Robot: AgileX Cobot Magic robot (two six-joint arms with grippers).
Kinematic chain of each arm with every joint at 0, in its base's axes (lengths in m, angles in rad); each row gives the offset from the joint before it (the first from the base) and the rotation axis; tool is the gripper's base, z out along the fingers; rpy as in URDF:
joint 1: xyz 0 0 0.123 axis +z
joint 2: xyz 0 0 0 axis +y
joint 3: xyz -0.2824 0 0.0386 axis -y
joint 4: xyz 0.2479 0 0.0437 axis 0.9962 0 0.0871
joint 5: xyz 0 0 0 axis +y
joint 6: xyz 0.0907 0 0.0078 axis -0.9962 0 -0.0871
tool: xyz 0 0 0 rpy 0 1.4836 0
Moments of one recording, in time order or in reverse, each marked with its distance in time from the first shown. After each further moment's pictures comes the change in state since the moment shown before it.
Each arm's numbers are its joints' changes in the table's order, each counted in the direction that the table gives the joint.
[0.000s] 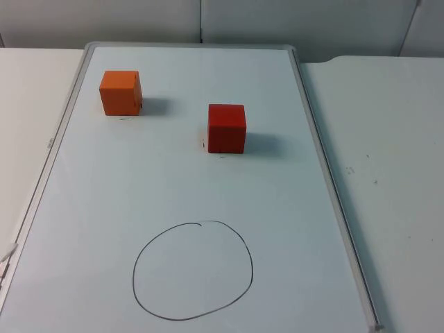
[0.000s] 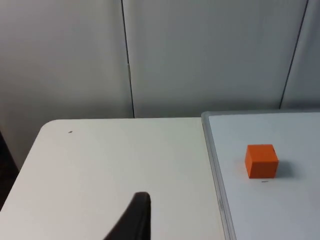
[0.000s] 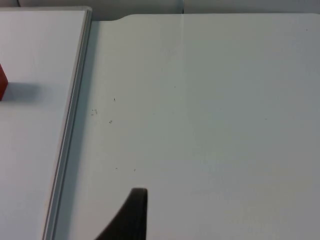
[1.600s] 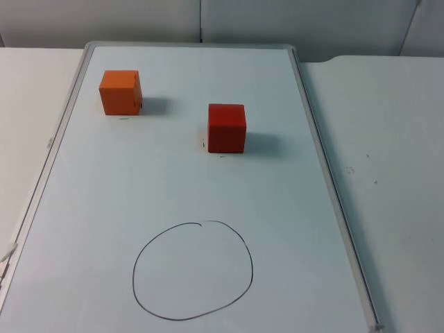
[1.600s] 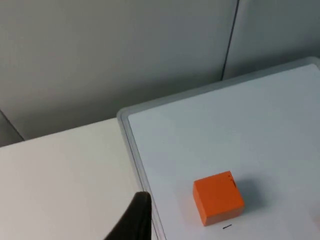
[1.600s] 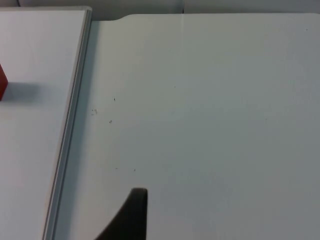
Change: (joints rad) right arm 0.000 0.000 0.000 0.000 0.000 0.000; left arm -0.197 1.168 0.526 -0.183 -0.323 -0.243
